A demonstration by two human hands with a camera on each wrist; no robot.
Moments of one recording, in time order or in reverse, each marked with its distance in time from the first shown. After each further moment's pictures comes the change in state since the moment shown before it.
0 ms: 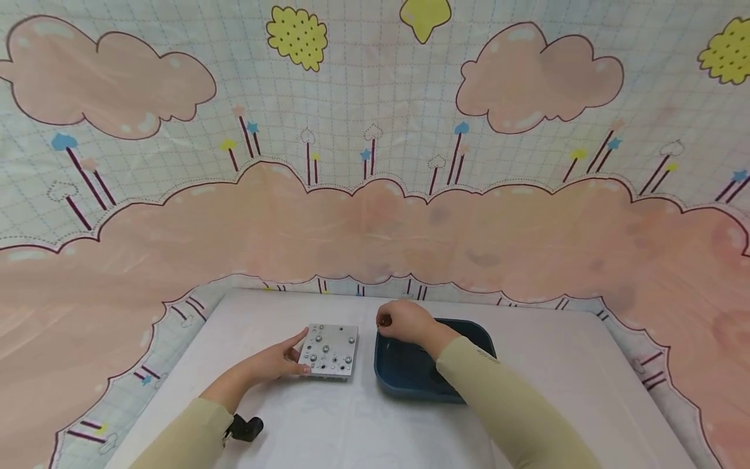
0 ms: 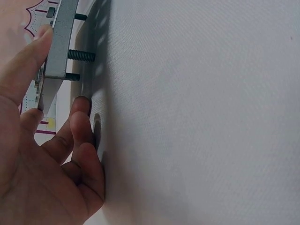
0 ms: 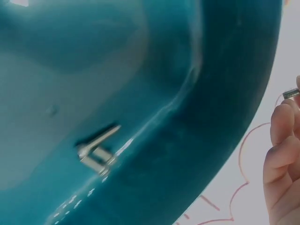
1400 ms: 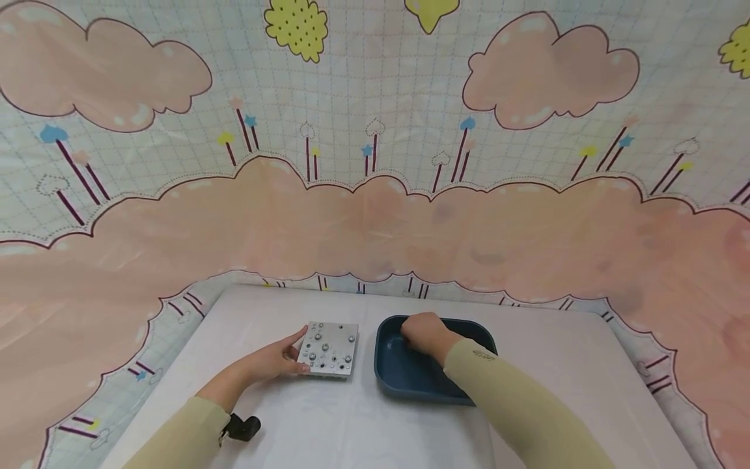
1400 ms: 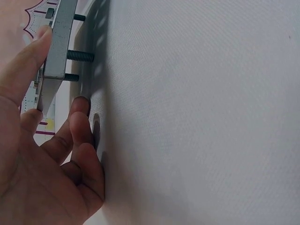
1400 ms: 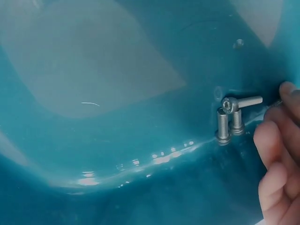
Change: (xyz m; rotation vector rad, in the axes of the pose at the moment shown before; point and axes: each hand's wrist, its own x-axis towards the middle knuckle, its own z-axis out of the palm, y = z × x) left_hand 0.002 0.002 0.001 0.000 0.000 -0.036; right_hand -0.009 0.050 0.025 -0.431 -0.120 -0.102
